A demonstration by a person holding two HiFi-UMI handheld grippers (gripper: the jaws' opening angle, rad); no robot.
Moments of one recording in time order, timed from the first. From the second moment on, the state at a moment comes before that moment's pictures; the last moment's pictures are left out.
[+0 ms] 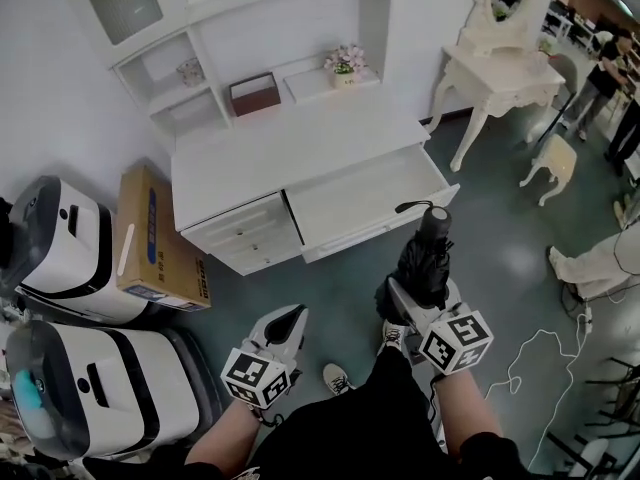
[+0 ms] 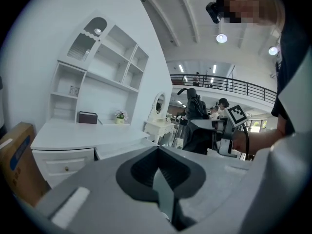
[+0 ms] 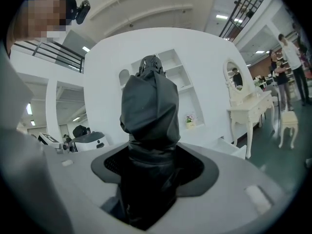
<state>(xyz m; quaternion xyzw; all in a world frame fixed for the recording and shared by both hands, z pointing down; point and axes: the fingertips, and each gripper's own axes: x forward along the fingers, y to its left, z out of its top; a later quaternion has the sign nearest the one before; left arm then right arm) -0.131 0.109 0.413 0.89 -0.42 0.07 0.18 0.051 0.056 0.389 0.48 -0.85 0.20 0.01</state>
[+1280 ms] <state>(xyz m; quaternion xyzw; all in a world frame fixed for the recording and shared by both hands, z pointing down) 0.038 0.144 0.396 0.88 -0.44 0.05 0.18 0.163 0.129 0.383 0.39 -0.89 0.22 0.02</state>
